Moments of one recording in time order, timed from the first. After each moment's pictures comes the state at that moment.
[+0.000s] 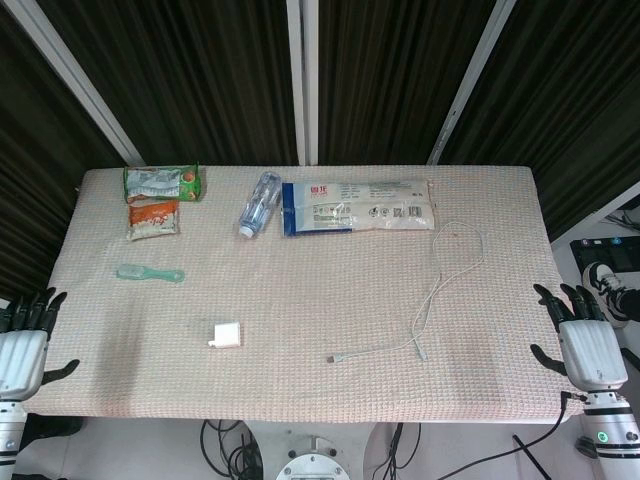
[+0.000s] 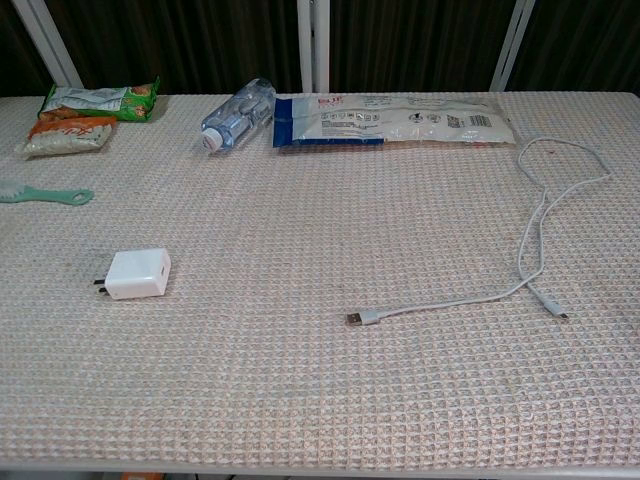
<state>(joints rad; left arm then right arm) -0.08 -1.12 -0.03 -1.62 1.43 1.46 0.18 0.10 -1.10 0.05 -1.67 -1.52 1.44 -0.12</state>
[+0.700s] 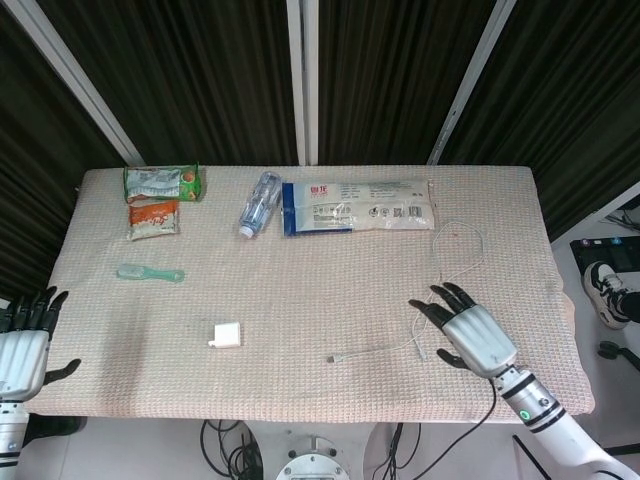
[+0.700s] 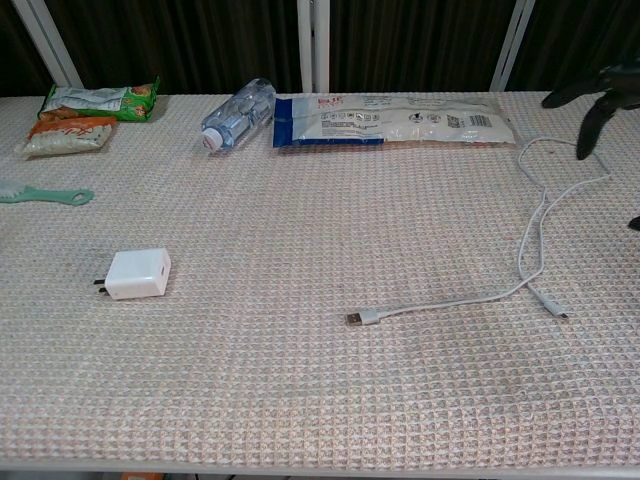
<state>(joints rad) -0.07 -1.11 -0.04 -1.66 1.44 1.48 0.22 0.38 -1.10 0.06 -1.85 -1.72 1.11 -0.23</state>
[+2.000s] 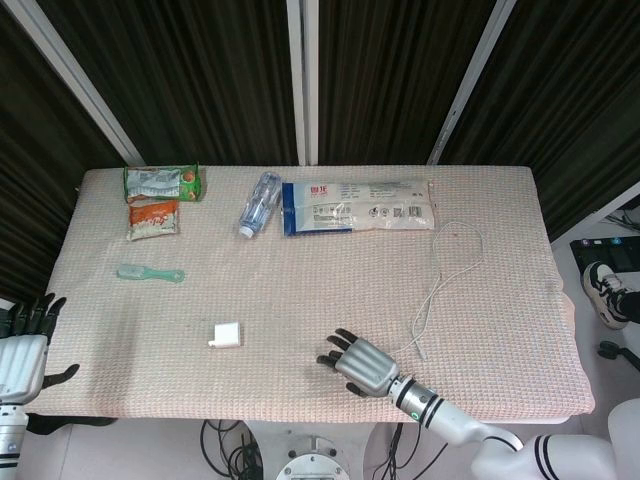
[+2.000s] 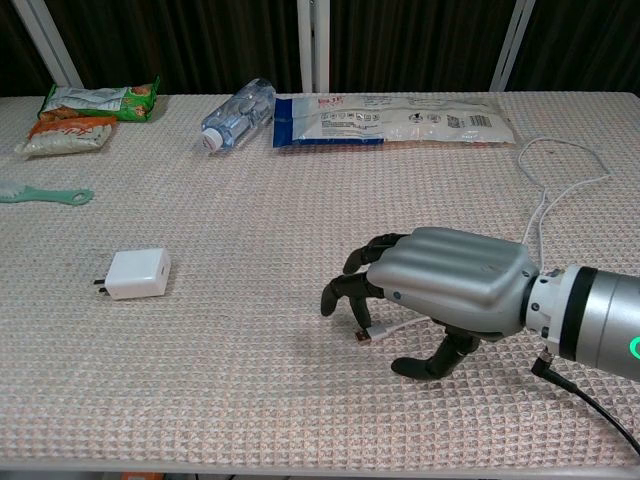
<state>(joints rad) -0.07 -1.15 -0.03 -1.59 1.42 1.45 0.17 0.64 -1.54 -0.03 -1.67 -1.55 0.86 -0.39</state>
